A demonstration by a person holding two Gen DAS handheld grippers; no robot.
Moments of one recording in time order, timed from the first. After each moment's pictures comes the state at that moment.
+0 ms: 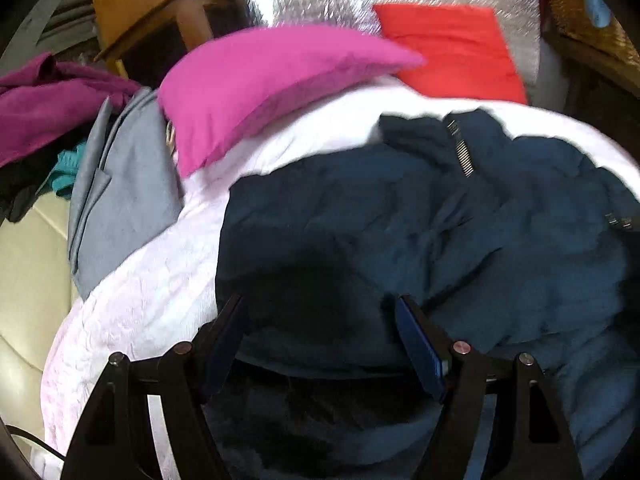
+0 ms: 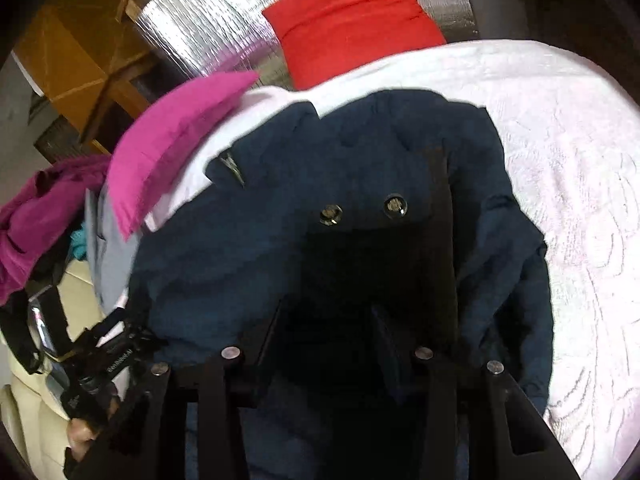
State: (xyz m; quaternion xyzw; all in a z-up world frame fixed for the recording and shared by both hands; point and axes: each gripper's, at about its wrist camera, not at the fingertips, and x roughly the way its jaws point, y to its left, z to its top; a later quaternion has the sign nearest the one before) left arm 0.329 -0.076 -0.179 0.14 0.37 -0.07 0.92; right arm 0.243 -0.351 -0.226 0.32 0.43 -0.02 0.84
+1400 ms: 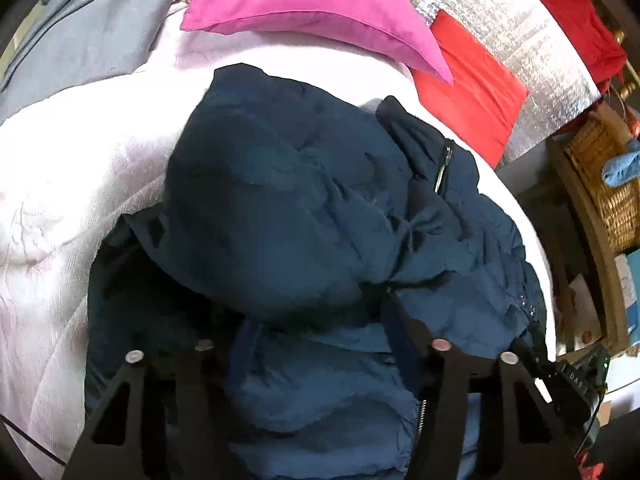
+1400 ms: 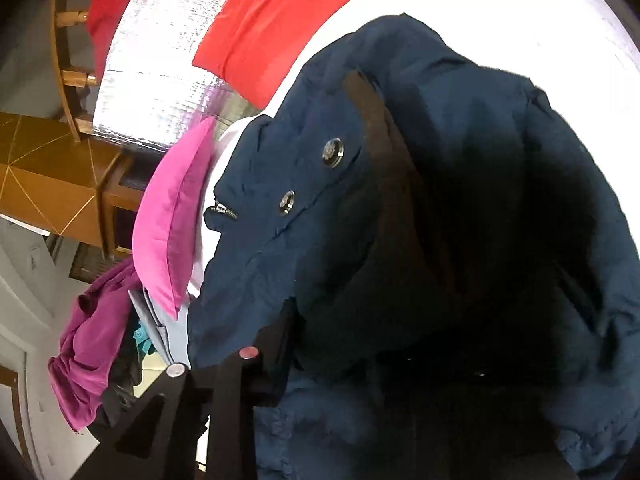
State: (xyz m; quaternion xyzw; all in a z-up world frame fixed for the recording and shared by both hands) left arm 0.360 -0.029 -0.207 -0.18 0.50 -0.15 0.83; right arm 0.244 -0.356 -0.279 0.53 0.38 -0.04 0.76
